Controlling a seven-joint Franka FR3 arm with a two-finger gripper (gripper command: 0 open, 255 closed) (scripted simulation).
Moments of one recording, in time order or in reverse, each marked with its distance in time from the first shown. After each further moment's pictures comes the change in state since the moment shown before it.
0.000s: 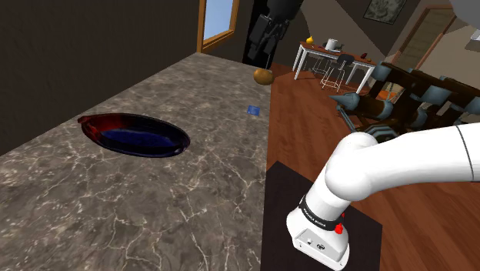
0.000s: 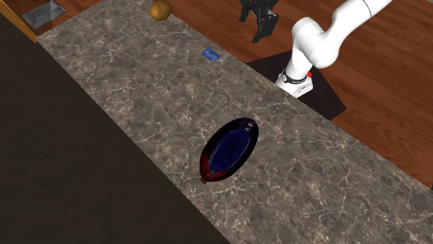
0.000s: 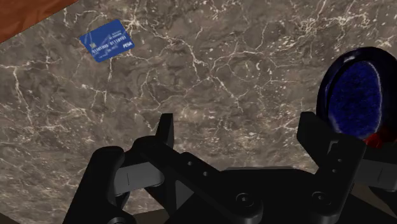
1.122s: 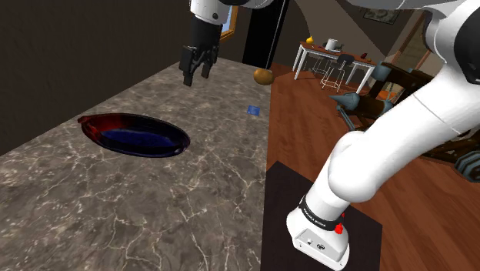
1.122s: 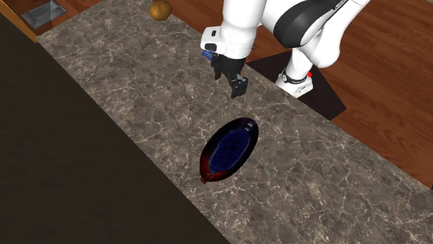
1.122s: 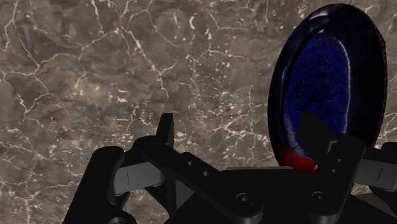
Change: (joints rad) arm 0.086 0.485 0.112 0.149 0.073 0.200 -0.005
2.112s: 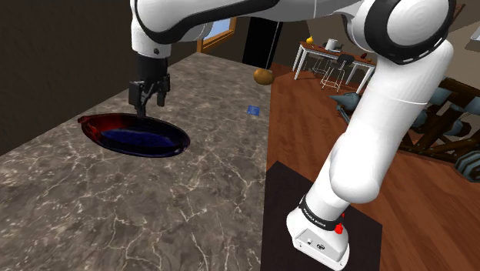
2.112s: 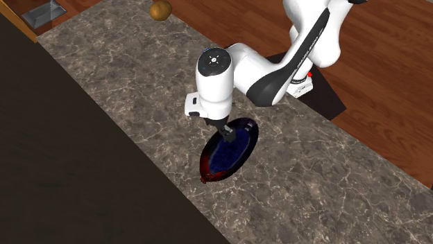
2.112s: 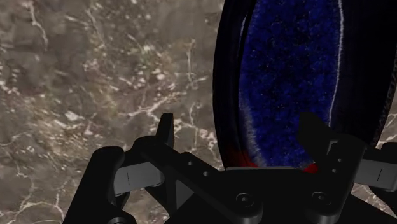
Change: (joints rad) arm 0.067 0.416 0.085 0.215 -0.011 0.098 0.008
